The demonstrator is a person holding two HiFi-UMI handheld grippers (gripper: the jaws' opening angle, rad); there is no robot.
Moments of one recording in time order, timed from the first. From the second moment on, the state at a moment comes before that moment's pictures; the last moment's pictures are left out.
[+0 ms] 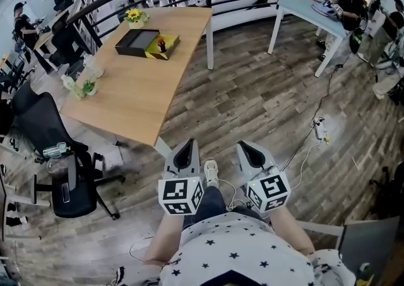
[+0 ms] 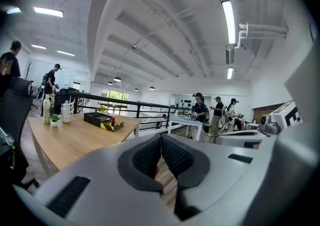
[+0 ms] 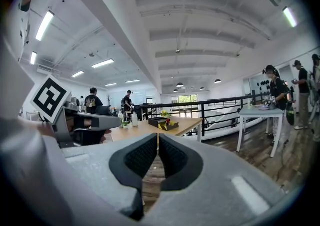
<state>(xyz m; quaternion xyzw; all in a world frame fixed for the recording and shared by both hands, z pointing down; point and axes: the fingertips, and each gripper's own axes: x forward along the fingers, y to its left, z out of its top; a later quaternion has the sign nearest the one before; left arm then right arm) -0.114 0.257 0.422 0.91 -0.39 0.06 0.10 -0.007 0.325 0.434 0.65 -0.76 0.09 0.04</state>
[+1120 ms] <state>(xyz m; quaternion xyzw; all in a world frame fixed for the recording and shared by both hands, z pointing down) -0.041 0.004 0.426 0.91 -0.39 0.07 0.12 0.073 0.068 0.431 0.61 -0.78 0.11 0.05</state>
